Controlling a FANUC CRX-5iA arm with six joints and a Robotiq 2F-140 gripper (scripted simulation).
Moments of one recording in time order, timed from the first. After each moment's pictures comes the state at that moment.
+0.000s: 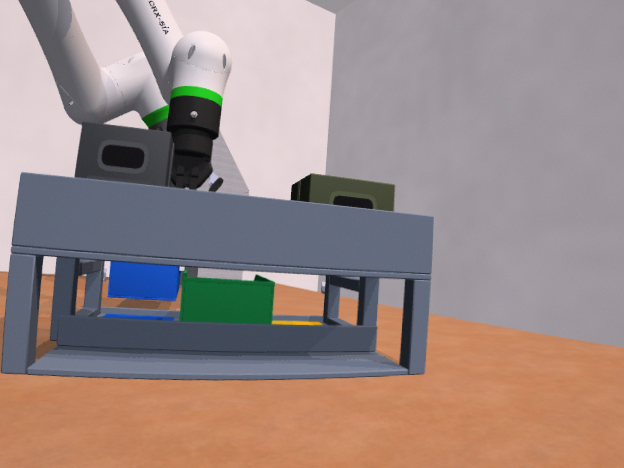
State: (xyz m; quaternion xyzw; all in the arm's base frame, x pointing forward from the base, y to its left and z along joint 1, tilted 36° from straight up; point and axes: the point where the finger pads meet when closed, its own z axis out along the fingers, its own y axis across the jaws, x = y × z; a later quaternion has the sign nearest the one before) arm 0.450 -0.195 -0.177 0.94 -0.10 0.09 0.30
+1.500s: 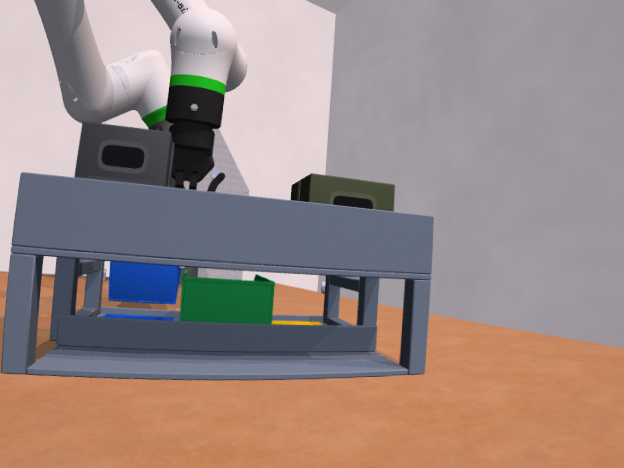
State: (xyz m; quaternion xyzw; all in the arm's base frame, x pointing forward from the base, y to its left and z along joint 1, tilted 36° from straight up) arm 0.457 -0.192 -0.169 0.95 -0.13 0.00 0.29
